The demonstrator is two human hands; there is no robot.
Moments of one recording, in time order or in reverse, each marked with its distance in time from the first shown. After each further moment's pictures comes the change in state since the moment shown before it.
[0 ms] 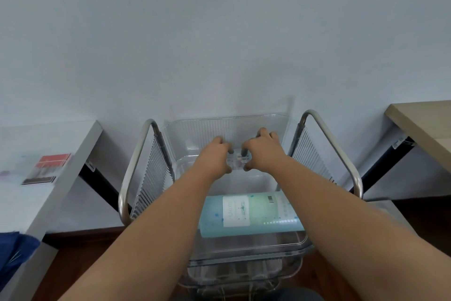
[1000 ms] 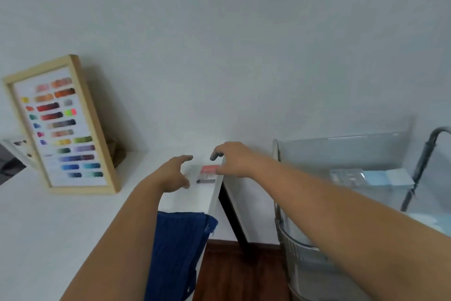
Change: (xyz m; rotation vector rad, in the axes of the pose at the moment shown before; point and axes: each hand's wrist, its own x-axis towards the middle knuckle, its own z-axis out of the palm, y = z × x) left_hand -0.218 -0.246 -0.219 -0.158 0.064 -0.531; right_hand 0.017 -0.305 -0.113 0.602 -0.006 -0.460
